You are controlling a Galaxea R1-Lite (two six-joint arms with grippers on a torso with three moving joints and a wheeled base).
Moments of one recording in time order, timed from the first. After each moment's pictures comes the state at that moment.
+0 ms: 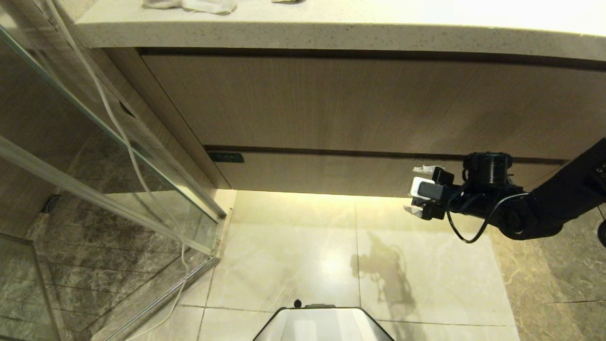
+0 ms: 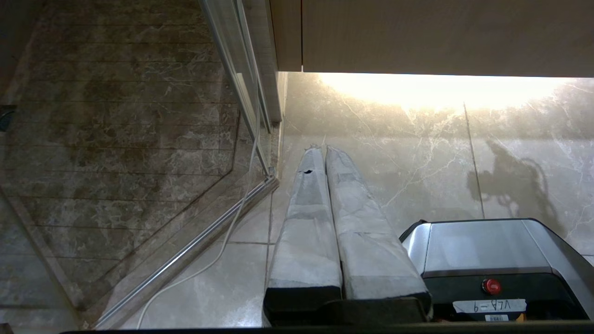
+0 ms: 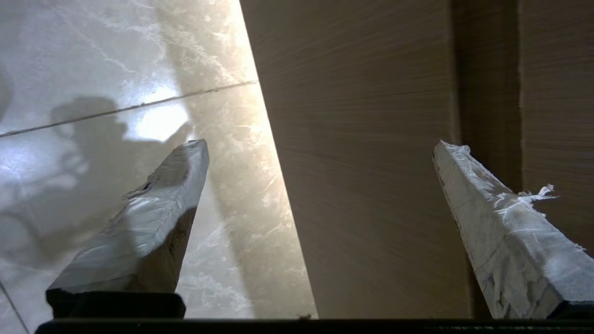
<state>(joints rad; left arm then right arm) 0.00 0.00 0.00 0.00 0.00 0.00 0.08 2.14 -1.01 -0.77 0.31 -1.25</state>
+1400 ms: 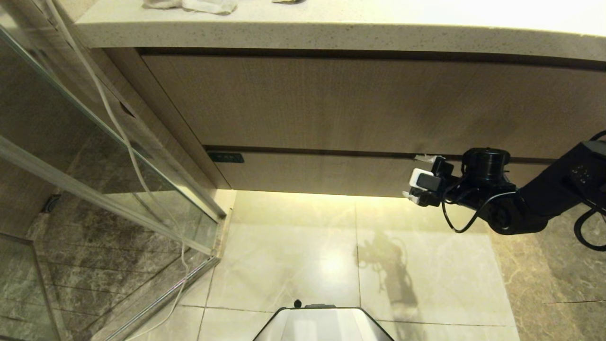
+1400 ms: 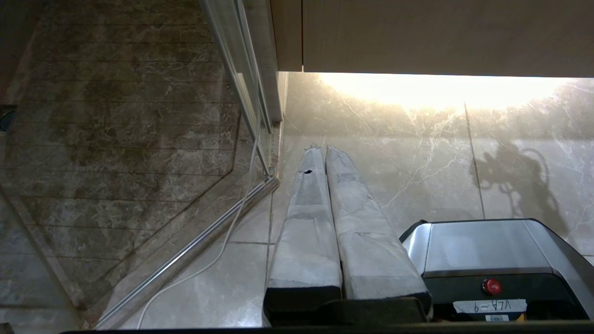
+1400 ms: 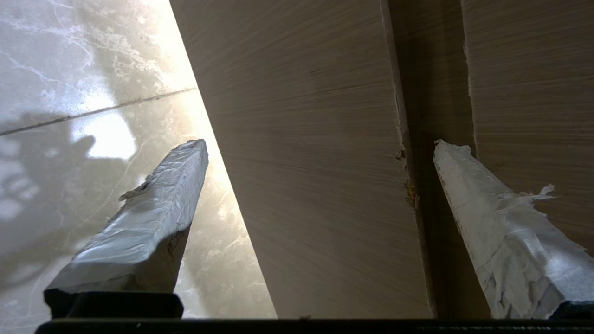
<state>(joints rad) 0.00 0.00 0.00 0.00 0.00 0.00 0.05 2.24 -1.11 -0.90 0.31 -1.24</state>
